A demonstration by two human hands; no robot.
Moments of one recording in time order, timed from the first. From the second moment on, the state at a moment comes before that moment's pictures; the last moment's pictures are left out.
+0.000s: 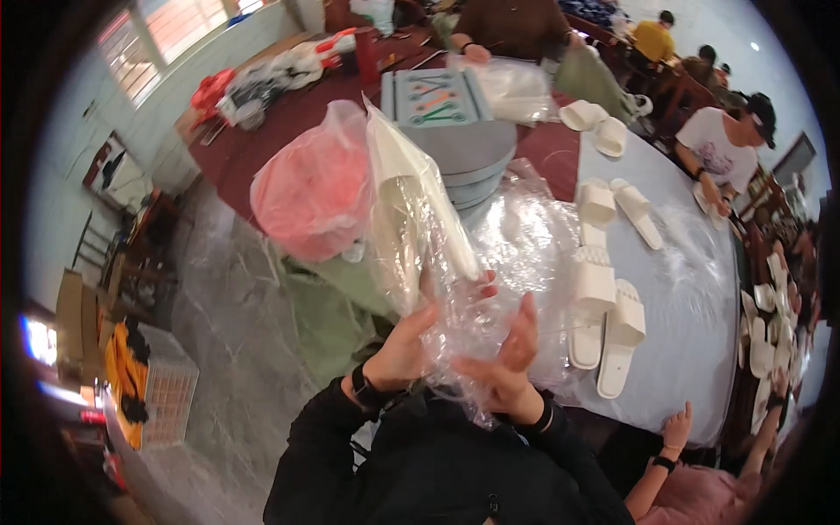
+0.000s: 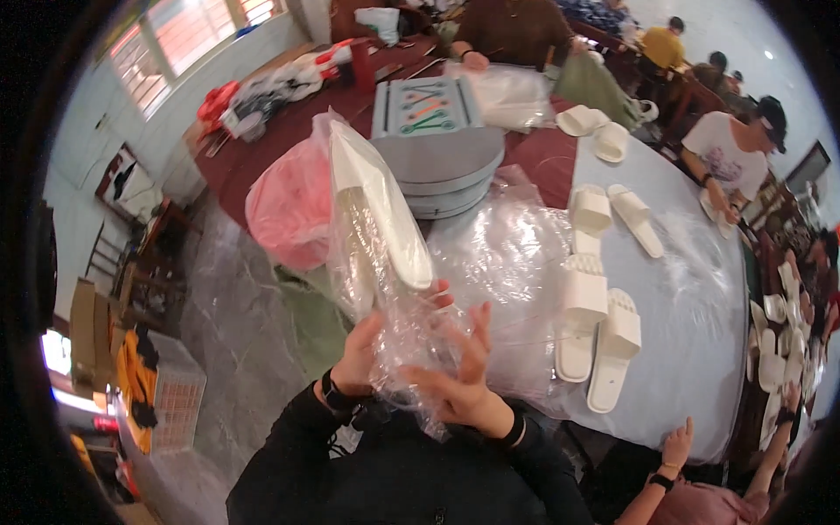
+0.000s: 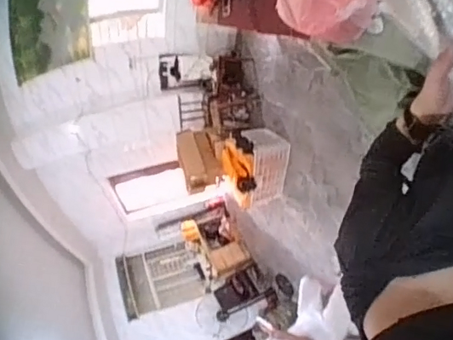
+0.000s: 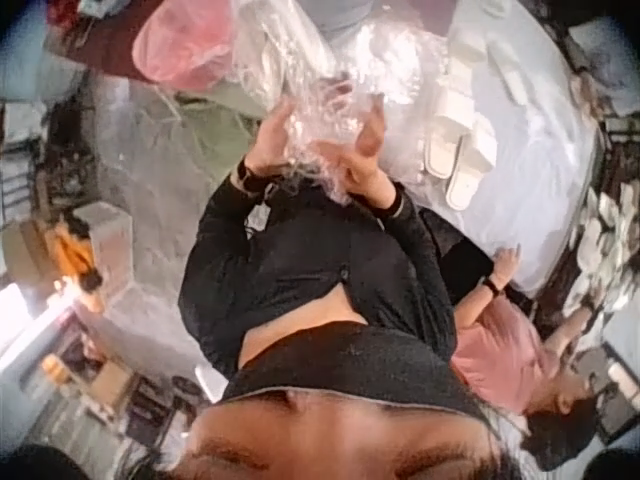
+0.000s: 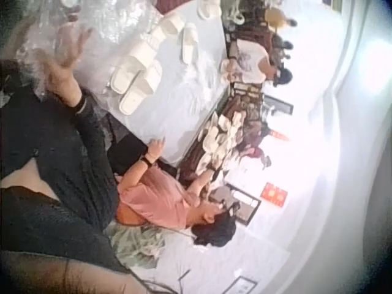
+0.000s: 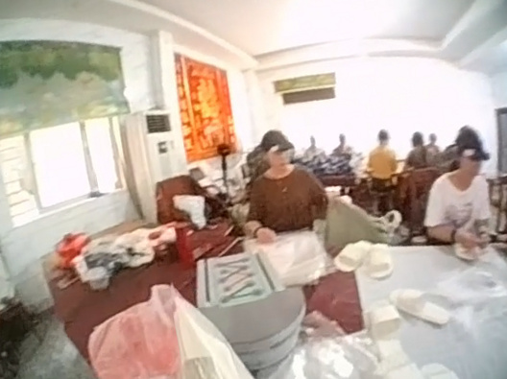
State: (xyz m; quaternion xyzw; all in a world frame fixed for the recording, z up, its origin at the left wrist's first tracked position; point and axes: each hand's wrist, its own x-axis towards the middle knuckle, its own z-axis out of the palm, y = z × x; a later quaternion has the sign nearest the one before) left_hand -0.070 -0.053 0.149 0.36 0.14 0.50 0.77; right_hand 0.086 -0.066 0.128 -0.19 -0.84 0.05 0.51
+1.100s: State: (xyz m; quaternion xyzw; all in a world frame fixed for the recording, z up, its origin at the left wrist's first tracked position) left_hand -0.227 -0.105 -0.082 0.89 0.44 -0.09 0.11; right_hand 0.054 -0.022 0.043 -0.11 -0.32 0.83 0.44
